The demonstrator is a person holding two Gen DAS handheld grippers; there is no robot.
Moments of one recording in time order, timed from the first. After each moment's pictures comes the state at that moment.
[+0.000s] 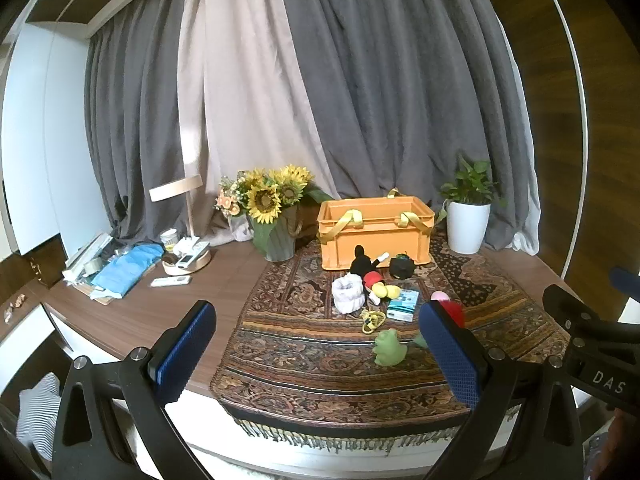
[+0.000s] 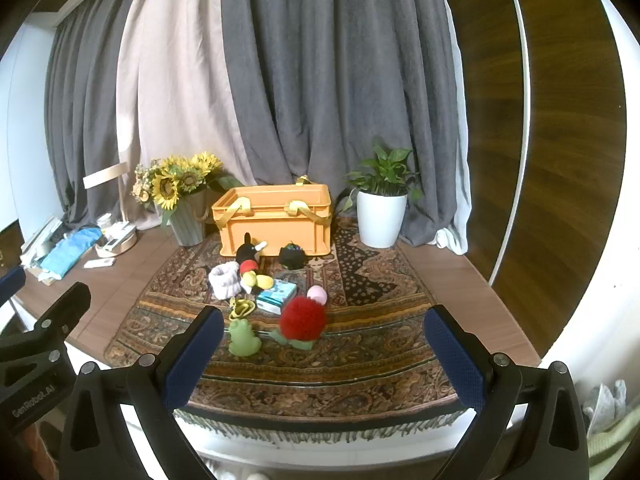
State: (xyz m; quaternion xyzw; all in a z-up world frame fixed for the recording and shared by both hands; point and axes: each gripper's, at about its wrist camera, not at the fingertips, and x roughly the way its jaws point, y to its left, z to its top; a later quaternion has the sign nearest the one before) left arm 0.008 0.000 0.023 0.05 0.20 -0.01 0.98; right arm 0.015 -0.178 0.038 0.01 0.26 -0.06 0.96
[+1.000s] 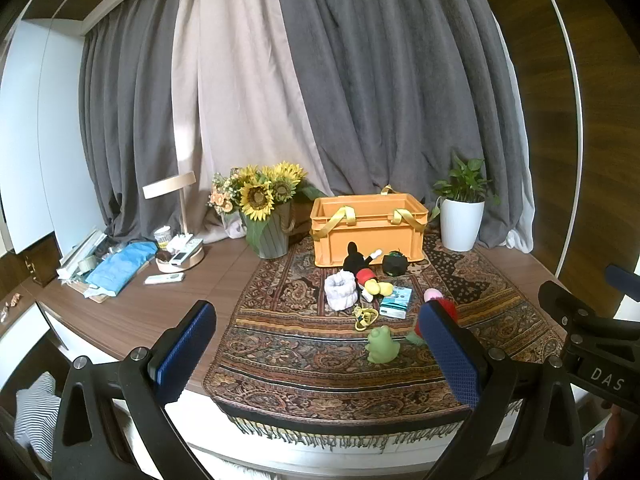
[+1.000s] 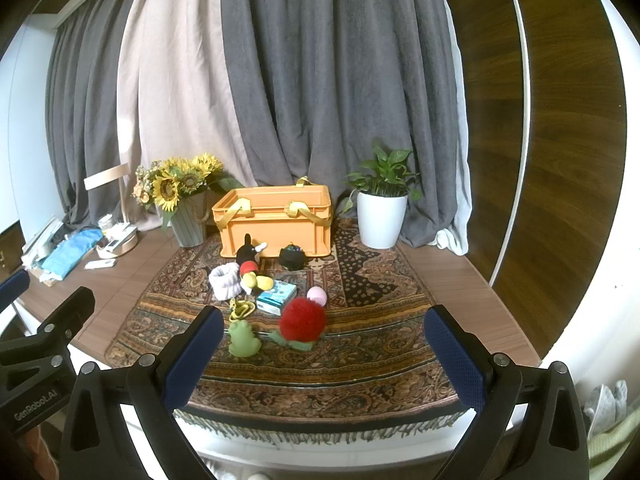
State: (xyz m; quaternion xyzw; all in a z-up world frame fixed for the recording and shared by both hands) left arm 0.003 -0.008 0.009 0.05 0.20 -0.01 0.98; right arm 0.015 -0.180 0.040 0.01 0.26 -0.06 0.96
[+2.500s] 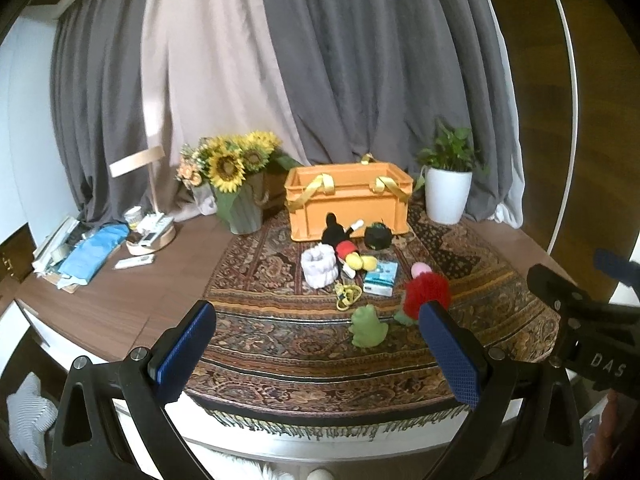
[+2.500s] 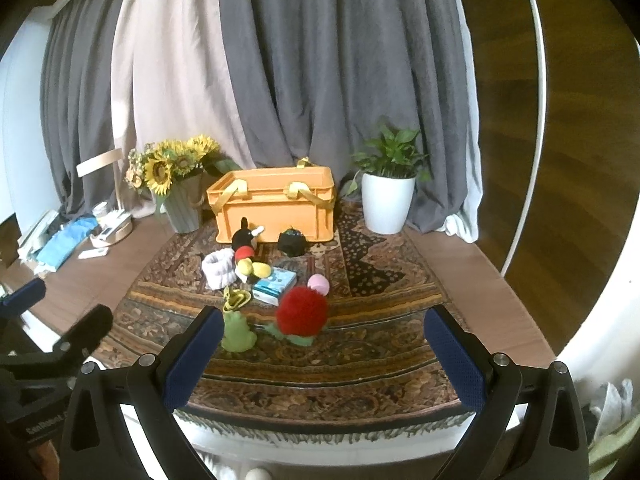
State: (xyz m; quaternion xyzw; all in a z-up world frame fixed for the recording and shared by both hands) left arm 0.041 -0.019 -0.030 0.05 0.25 -0.06 0.97; right arm 0.048 -0.182 0.008 0.01 0.28 -0.05 0.96
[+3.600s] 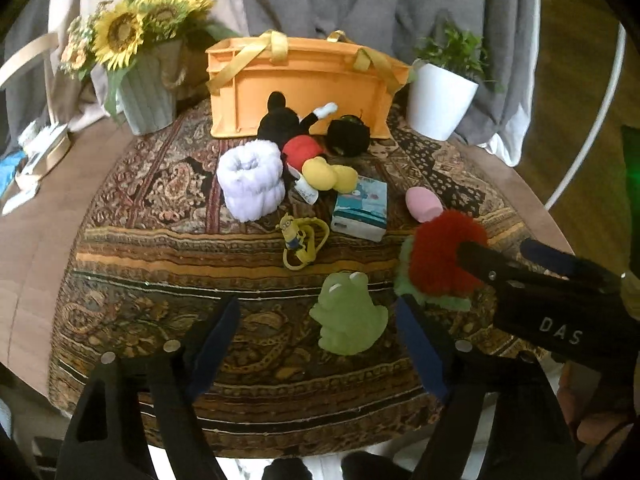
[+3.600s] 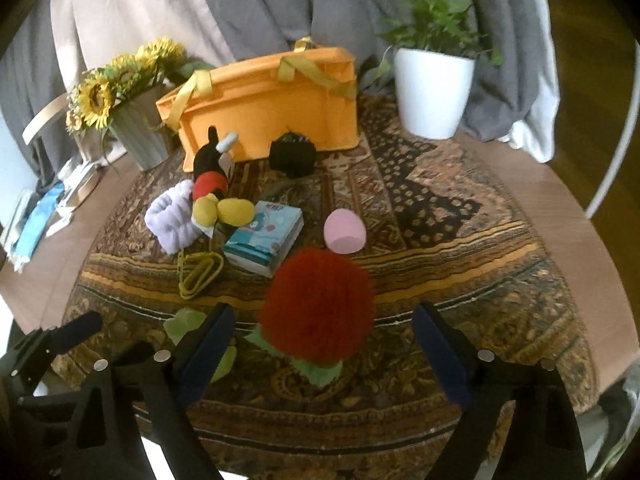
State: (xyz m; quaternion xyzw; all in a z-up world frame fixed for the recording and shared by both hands) left arm 0.213 -0.039 -0.144 -0.01 0.43 -0.16 0.89; right arm 0.225 -0.193 -0.118 0.07 0.45 -0.02 0.89
